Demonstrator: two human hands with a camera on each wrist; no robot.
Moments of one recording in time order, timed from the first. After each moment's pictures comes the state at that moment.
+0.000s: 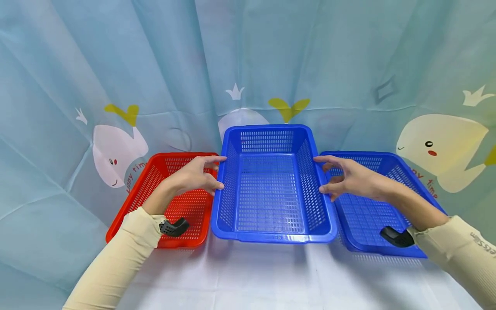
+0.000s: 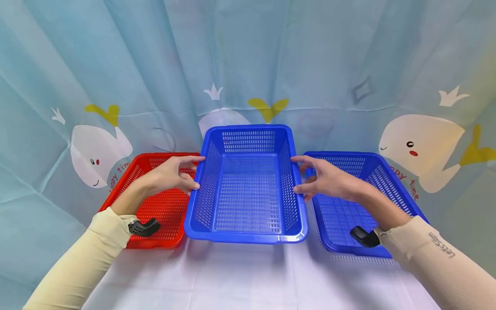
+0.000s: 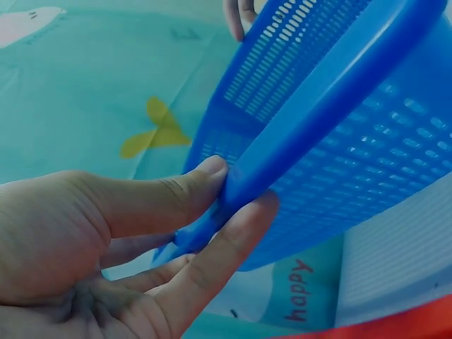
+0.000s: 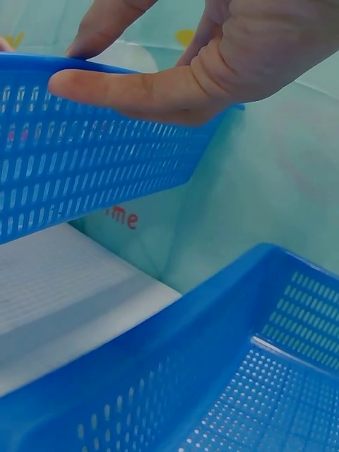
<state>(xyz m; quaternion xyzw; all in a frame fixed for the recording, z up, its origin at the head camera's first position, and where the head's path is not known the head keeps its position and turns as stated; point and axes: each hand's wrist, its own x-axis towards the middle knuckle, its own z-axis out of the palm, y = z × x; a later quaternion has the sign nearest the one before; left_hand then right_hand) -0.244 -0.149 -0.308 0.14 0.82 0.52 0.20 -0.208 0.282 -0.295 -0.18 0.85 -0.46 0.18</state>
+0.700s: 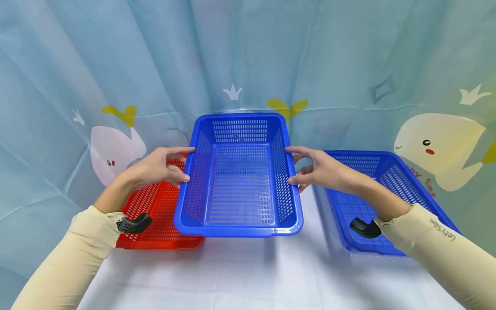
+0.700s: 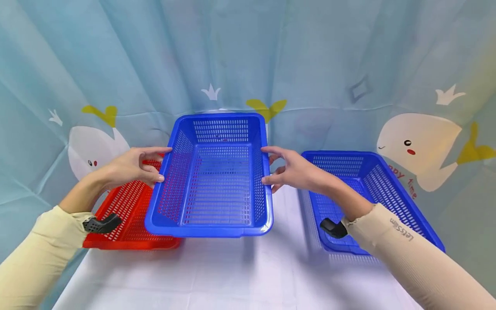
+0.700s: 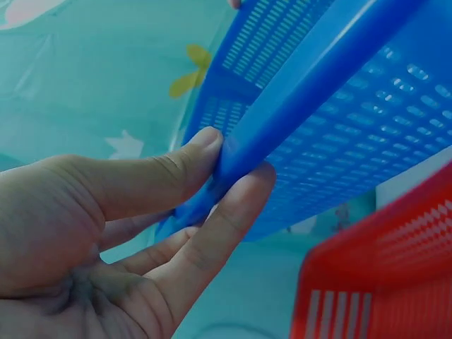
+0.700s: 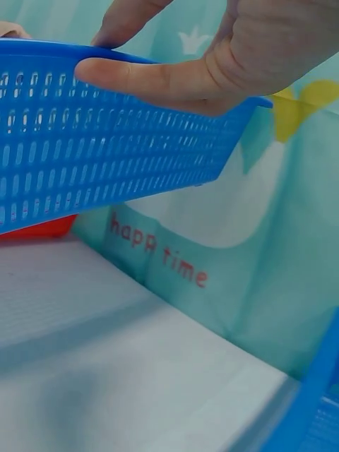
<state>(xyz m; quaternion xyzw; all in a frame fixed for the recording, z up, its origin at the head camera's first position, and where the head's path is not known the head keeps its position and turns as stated) -0.235 -0.220 -0.269 0.15 0.84 0.49 0.18 -0.215 0.218 -0.279 -0.19 0.86 -0.45 0.15</state>
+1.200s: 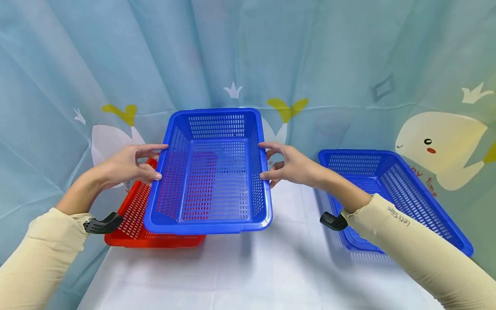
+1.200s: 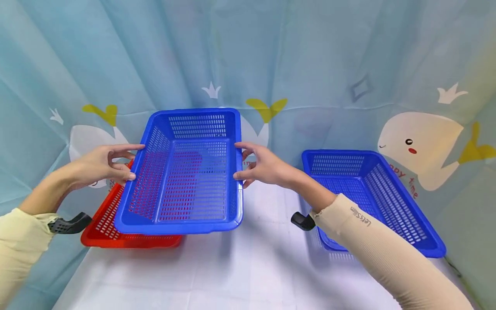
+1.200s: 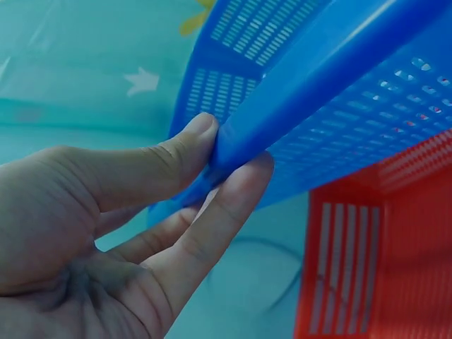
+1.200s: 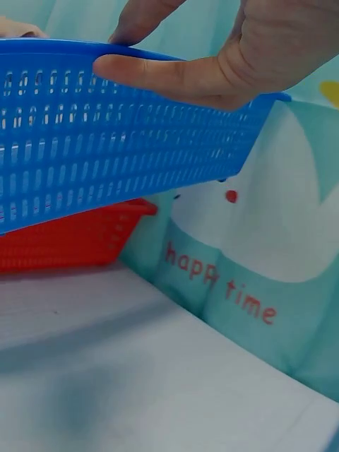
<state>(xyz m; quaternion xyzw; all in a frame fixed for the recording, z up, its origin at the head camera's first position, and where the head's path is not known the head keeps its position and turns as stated) -0.222 -0.275 -0.254 0.14 0.88 0.44 0.14 -0.230 0.159 -0.282 -0.24 0.80 -0.52 0.16</state>
